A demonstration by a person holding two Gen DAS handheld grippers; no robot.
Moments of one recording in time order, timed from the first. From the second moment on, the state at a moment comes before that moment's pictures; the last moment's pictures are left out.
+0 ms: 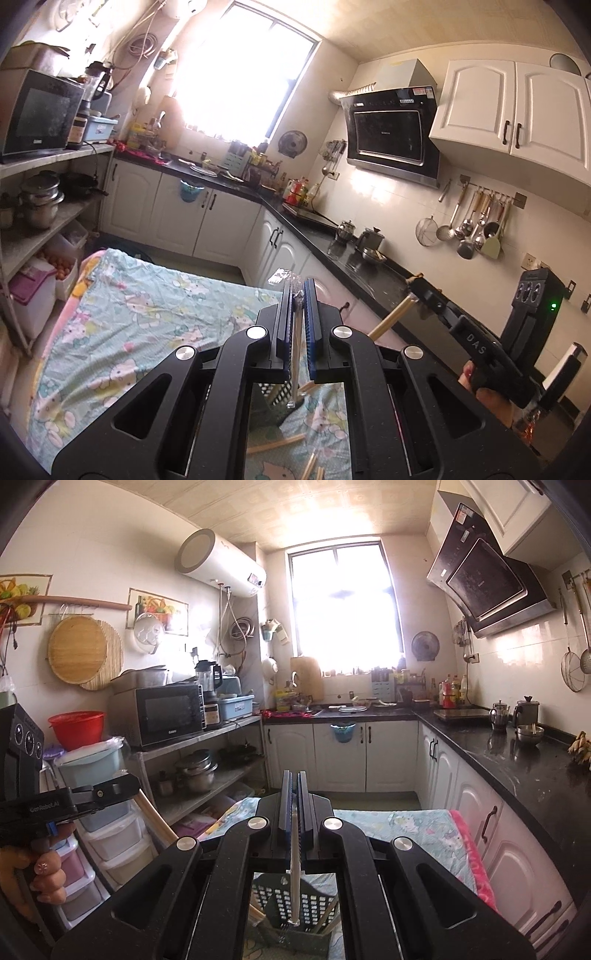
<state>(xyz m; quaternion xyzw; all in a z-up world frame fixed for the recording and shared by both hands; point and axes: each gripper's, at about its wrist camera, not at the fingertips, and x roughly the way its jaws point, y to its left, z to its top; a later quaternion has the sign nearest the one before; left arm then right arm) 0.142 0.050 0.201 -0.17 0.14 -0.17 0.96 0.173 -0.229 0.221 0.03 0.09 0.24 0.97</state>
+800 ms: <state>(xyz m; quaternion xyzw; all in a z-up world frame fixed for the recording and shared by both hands) 0.188 0.026 0.199 -0.11 0.15 -0.13 0.97 0.204 -0.224 0.220 0.03 0.09 0.24 0.97</state>
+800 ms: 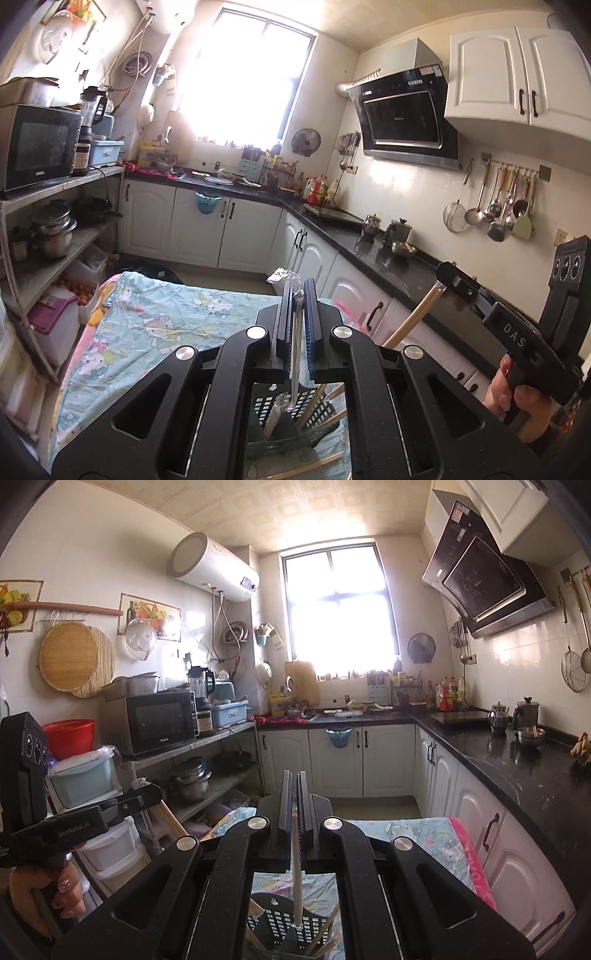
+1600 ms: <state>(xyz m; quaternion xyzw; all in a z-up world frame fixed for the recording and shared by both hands) 0.205 -0.007 0.143 -0.05 0.19 -0.12 0.97 0.227 -0.212 0.161 0.03 0.14 0.24 0.96</state>
